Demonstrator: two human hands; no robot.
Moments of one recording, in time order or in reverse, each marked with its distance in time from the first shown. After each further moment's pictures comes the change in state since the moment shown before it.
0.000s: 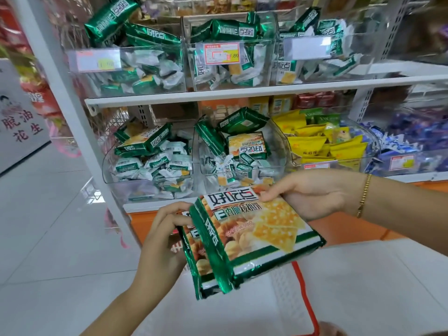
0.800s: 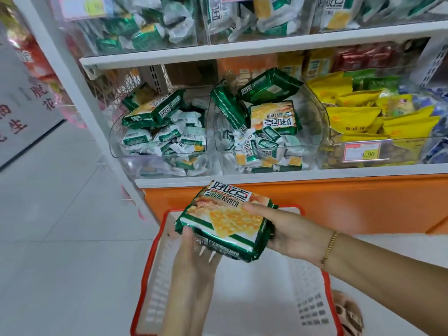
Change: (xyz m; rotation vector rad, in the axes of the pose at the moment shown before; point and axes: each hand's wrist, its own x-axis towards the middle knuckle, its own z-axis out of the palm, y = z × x) left_hand -0.023 -0.022 0.064 -0.925 0.569 -0.994; right_hand 0.119 0.078 -0.001 0.427 0.200 -0.114
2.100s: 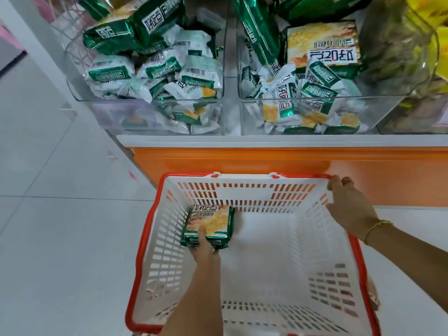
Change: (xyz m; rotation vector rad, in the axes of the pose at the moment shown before) left_hand 0.204 -0.153 -0.158 -0.086 0.712 -0.215; right_hand 0.118 0.031 -0.162 -1.616 0.702 -0.216
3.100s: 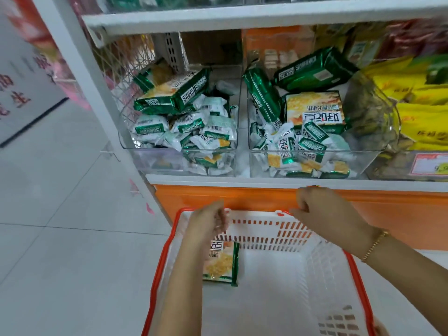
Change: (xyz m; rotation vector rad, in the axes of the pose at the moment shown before) left_hand -0.177 0.142 0.069 0.585 -0.531 0.275; right_hand -0.037 -0.116 -0.115 -0.189 0.005 -0.320
